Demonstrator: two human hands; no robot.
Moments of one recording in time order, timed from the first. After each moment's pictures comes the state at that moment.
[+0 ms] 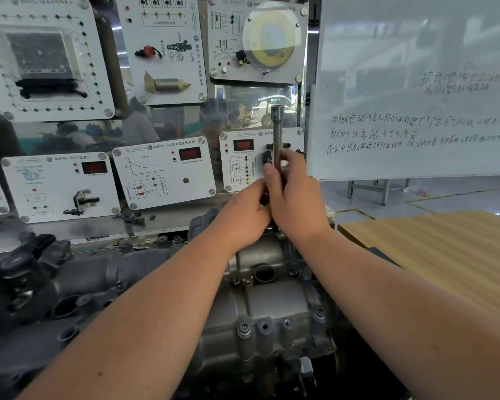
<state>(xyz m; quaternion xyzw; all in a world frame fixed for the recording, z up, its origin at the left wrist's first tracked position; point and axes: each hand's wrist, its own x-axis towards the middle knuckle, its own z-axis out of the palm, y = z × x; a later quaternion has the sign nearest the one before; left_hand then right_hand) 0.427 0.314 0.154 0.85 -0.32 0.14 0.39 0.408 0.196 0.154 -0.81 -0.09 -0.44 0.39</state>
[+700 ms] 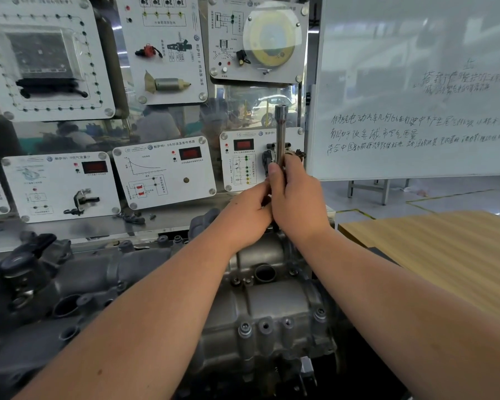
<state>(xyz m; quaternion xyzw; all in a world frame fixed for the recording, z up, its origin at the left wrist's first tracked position) 0.428 0.314 0.153 0.85 -0.33 0.13 0.39 0.410 0.195 0.151 -0.81 -0.09 -0.45 0.37</state>
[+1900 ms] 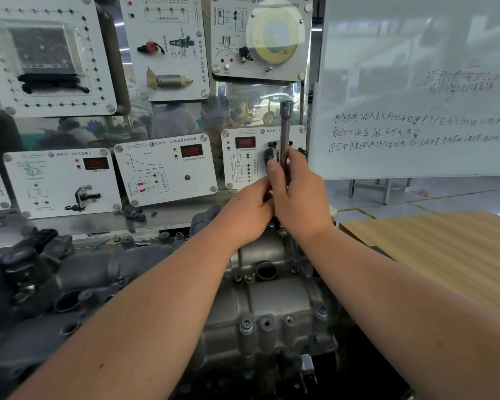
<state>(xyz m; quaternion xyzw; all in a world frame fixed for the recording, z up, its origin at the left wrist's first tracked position) 0.433 0.315 0.152 0.84 -0.34 0.14 0.40 0.408 0.196 0.152 -0.80 -0.10 -0.46 0.38</state>
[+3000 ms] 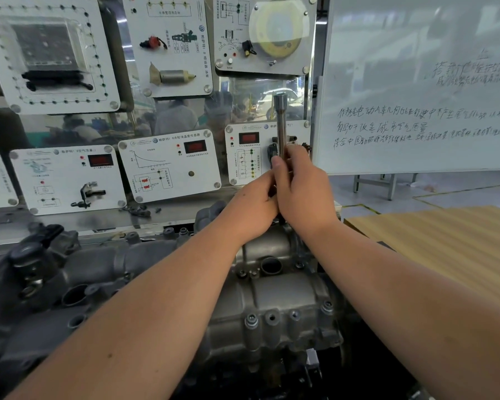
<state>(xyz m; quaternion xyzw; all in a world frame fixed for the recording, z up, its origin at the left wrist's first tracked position) 0.434 0.312 0.151 0.85 -0.33 0.14 0.39 0.405 0.197 0.152 -0.81 -0.10 -0.46 0.35</state>
